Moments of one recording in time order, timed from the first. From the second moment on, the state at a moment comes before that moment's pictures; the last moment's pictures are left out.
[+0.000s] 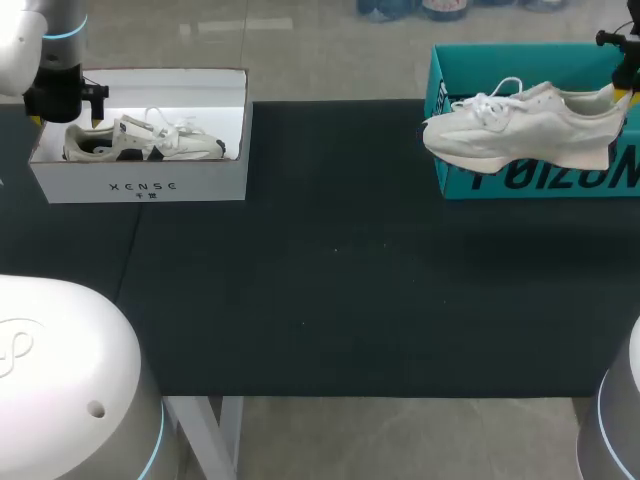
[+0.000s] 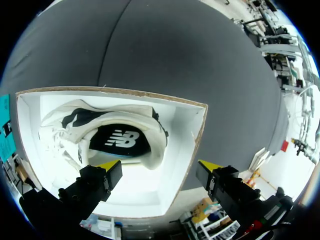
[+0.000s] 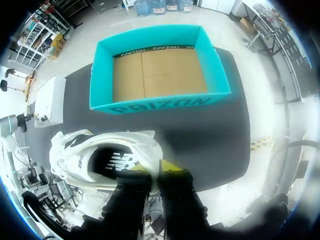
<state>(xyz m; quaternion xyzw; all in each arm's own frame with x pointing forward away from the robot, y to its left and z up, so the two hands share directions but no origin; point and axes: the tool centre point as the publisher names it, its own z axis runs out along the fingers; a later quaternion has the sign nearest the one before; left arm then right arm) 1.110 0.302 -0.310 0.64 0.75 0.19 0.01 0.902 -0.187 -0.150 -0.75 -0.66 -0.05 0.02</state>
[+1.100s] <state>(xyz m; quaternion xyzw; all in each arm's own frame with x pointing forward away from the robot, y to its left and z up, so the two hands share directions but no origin) 1.110 0.302 -0.310 0.64 0.75 0.19 0.01 0.817 -0.110 -0.203 -0.74 -0.66 -0.13 -0.08</state>
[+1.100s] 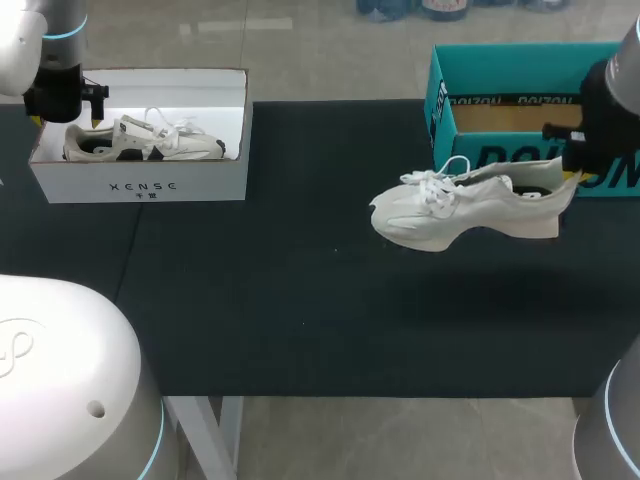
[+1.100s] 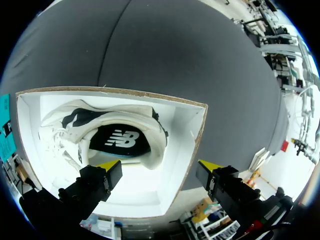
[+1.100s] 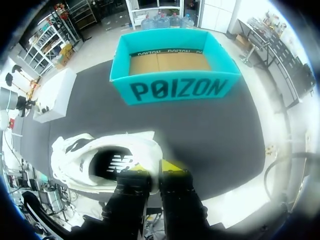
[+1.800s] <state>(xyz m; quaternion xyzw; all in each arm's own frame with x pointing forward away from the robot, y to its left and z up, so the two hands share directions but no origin) 1.110 0.302 -0.310 0.64 0.75 0.19 0.01 0.814 -0.090 -0.220 -0.73 -0.67 -0.14 -0.09</state>
